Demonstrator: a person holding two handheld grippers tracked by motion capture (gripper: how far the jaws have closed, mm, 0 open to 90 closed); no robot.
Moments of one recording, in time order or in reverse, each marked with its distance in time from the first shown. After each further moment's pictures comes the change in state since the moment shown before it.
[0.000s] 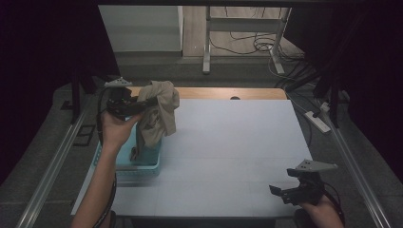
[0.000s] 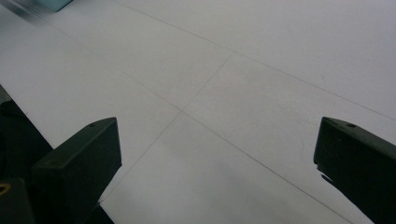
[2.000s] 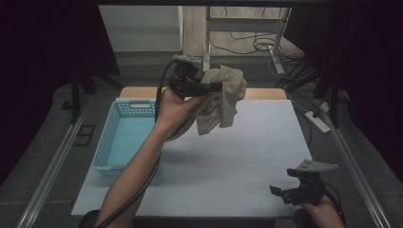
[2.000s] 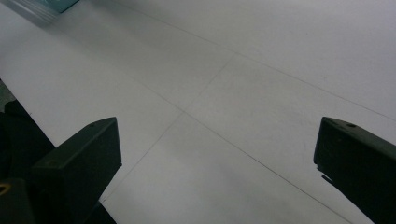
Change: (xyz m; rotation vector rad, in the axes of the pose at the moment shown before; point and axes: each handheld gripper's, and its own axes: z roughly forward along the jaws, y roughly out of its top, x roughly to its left) left arm -0.116 0.099 0.080 0.010 -0.298 0.179; right arm -0.001 0.000 -0.001 -0.004 0.013 -0.003
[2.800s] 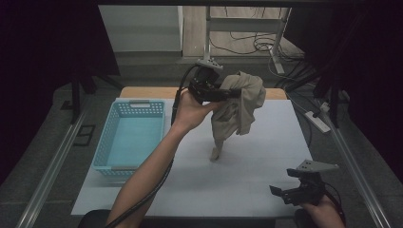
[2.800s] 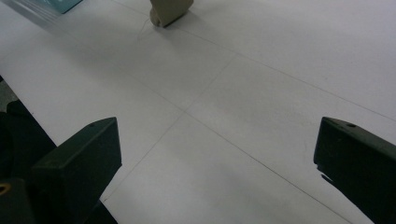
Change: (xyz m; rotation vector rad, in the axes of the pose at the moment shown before) left arm -0.022 0.005 0.033 0.032 -0.053 0.037; right arm 0.000 0.000 -0.001 -0.004 0.005 -0.005
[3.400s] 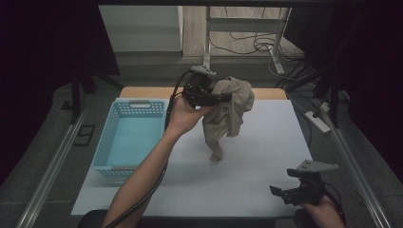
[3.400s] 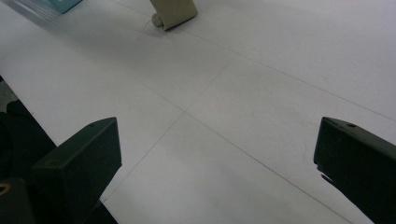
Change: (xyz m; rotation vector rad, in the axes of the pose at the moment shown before) left arm 0.013 -0.022 -0.002 0.046 0.073 -0.005; right arm 0.000 0.000 0.000 0.000 0.000 0.002
